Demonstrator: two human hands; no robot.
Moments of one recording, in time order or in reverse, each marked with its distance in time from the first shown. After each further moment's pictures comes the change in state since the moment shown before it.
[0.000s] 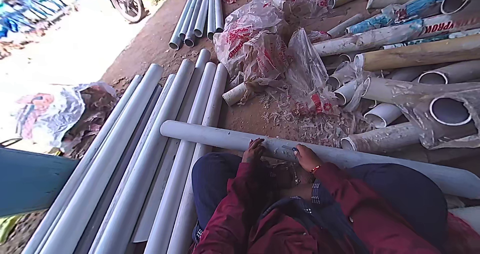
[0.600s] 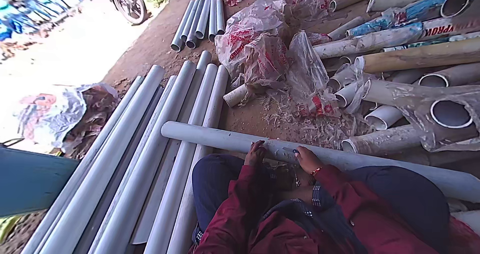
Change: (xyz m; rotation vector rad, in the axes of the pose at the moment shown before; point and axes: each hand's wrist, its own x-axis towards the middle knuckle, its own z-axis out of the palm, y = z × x) left_hand -0.002 0.009 0.007 0.001 0.026 -0.076; right_hand 0.000 0.001 0.001 -0.003 0.008 -0.003
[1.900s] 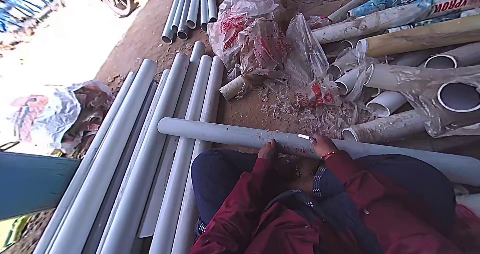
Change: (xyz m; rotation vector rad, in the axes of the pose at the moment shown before) left_hand 0.030 0.077 0.017 0.382 -0.643 -0.531; right_hand -0.014 0.007 -0.037 0.028 0.058 0.295
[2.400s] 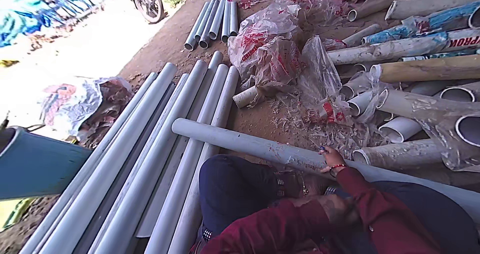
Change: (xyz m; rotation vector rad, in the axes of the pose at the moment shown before) left_hand -0.069 0.079 0.055 -0.318 -0.178 0.793; right_hand 0.034 0.012 0.013 0.493 0.122 0.033
